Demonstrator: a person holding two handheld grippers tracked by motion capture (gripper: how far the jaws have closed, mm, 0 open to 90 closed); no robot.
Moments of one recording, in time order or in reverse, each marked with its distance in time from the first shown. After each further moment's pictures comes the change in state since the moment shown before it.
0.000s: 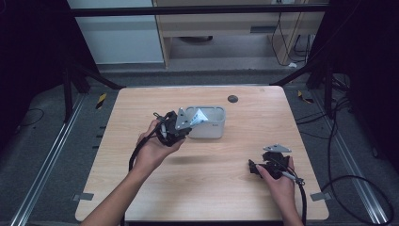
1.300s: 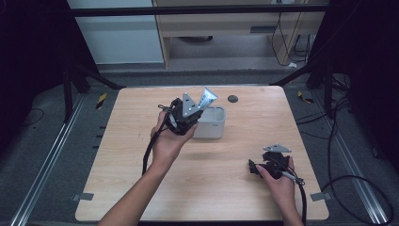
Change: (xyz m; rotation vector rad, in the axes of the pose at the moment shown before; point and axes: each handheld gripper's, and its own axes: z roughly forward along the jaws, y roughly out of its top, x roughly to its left) left arm -0.001 0.041 -0.004 -0.180 0.119 -0.171; right arm 0.000 0.000 0.000 0.000 0.000 0.000
